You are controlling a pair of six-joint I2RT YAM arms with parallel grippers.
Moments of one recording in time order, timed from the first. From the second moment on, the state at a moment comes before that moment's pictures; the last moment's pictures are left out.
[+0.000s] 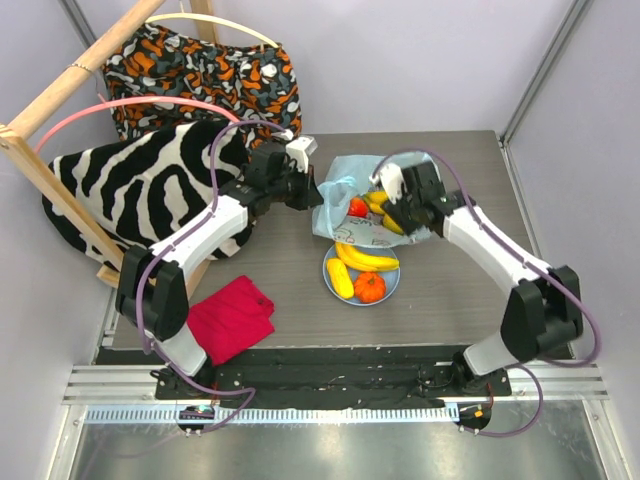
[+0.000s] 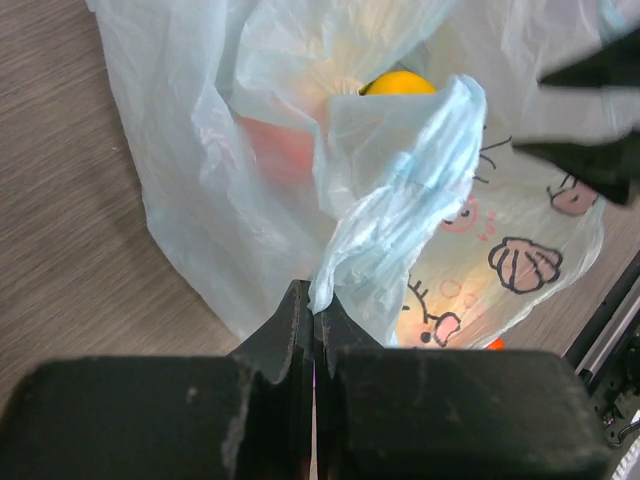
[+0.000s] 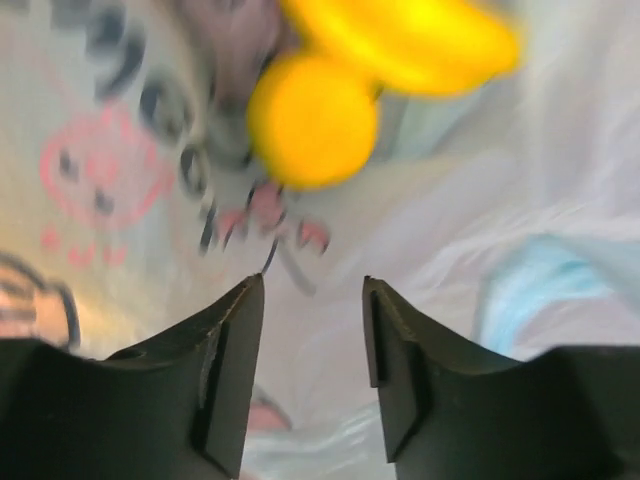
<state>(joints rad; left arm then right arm) -0.49 1.68 1.37 -0.25 0.37 -0.22 0.38 1.45 1.11 -0.59 0.11 -0.48</state>
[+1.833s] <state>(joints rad) -0.48 1.79 1.53 -0.21 0.37 -0.38 0.29 1.90 2.20 -1.04 -0.56 -0.45</state>
